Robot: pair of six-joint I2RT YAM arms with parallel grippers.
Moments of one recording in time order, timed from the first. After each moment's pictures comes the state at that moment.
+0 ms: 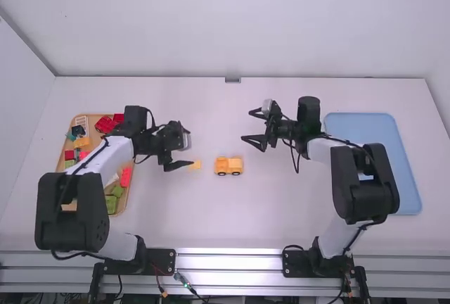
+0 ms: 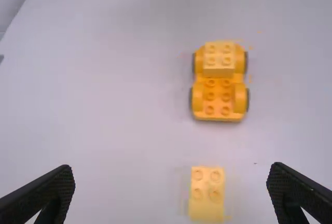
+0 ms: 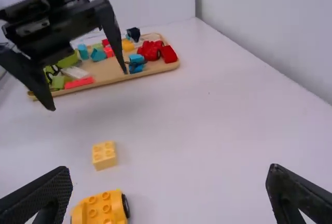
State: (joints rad) left arm 0.05 1.56 0.86 -0.47 0.87 1.38; right arm 0.13 1.84 0.86 0.45 -1.19 -0.43
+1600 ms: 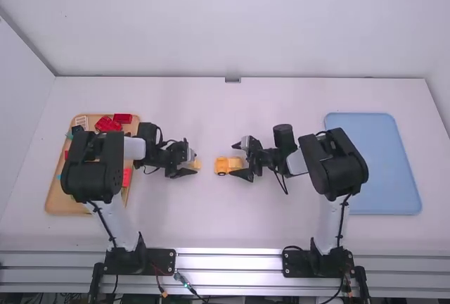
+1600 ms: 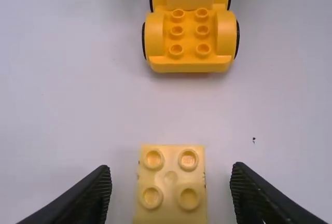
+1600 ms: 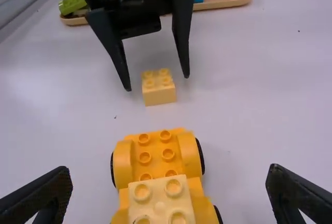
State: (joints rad) left arm 0.07 1.94 0.82 -0.25 0.92 1.47; right arm 0.28 2.08 0.73 0.59 -1.14 -0.66
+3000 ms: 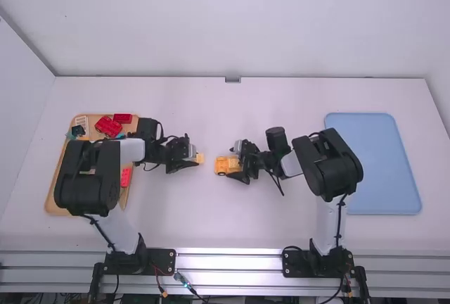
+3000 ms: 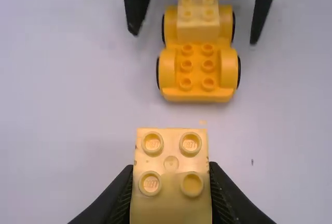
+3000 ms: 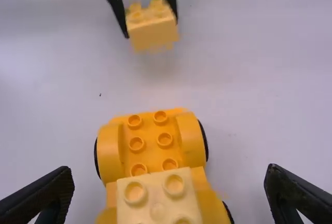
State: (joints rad) left arm 0.03 1.81 0.81 -0.26 0.91 1.38; right arm 0.34 2.10 0.73 0.55 -0.99 -0.72
